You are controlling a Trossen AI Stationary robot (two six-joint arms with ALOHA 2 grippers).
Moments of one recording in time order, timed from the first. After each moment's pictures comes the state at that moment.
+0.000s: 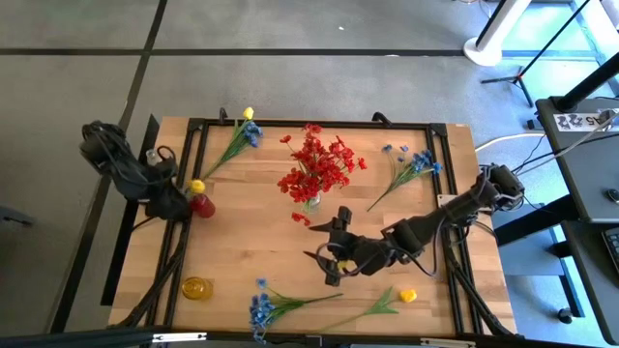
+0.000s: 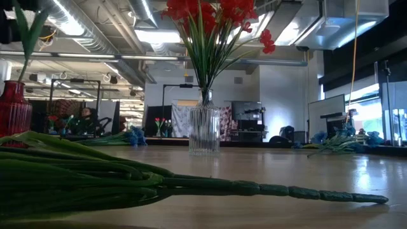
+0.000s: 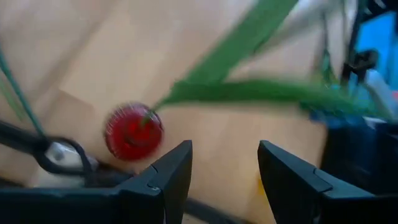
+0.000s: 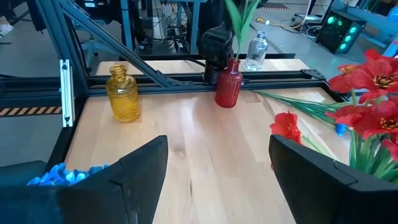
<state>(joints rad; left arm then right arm) -0.74 0.40 0.98 -1.57 -0.27 -1.24 0.50 1.67 1.37 -0.12 0.65 0.22</state>
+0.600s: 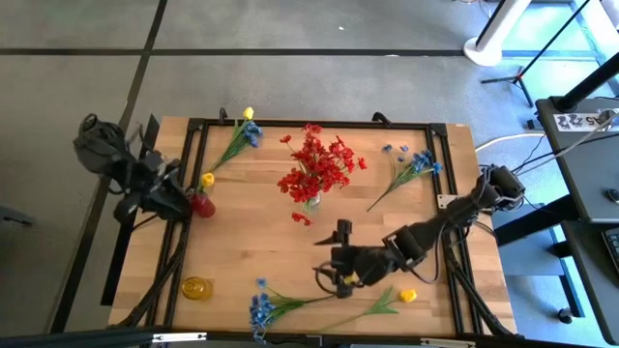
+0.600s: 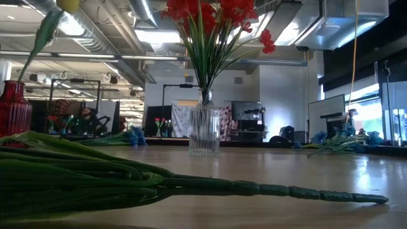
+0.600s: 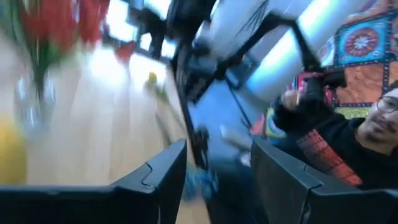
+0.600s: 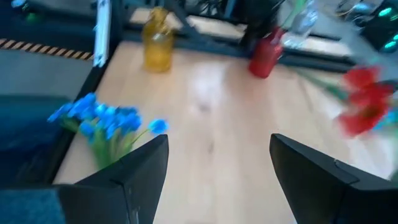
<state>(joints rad) -0.74 0.43 1.06 -0.89 -0.31 -0.64 0.55 1.67 1.33 -0.21 0.53 0.15</state>
